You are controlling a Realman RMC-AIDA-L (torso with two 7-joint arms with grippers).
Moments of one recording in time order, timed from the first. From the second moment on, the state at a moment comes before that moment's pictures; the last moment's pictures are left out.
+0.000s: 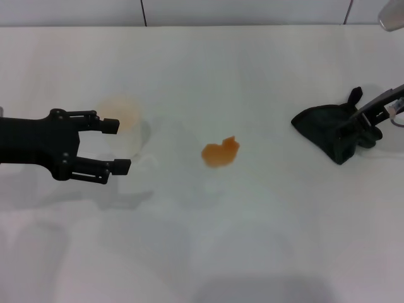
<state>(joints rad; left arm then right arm) -0.88 -2.03 2.85 -0.80 -0.10 2.00 -1.12 0.68 2.00 -1.13 -1.07 -2.52 -1.40 2.39</state>
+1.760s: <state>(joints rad) -0.88 -2.04 2.85 -0.80 -0.12 2.00 -1.10 0.71 2.01 -1.13 -0.99 -2.56 -1.36 2.41</state>
